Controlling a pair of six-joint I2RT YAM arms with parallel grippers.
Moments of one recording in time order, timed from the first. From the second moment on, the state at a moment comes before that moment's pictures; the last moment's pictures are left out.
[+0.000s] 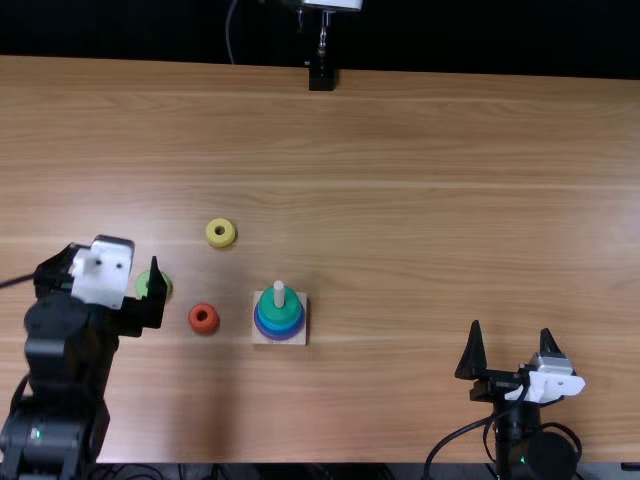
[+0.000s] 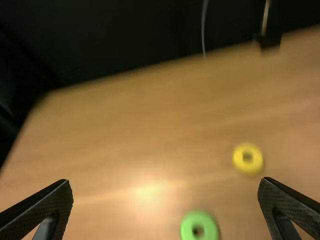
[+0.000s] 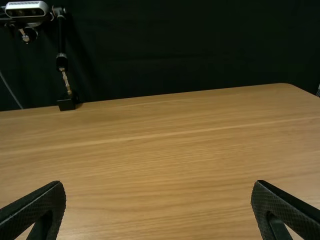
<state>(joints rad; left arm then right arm) -0.05 0.86 0.72 -0.31 -0.07 0.19 0.03 0.01 0.02 -0.04 0.10 0.05</state>
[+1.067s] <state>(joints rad) -0.05 1.47 0.85 -0.52 -0.07 0.07 0.03 0.01 0.02 -0.04 0.10 0.05</state>
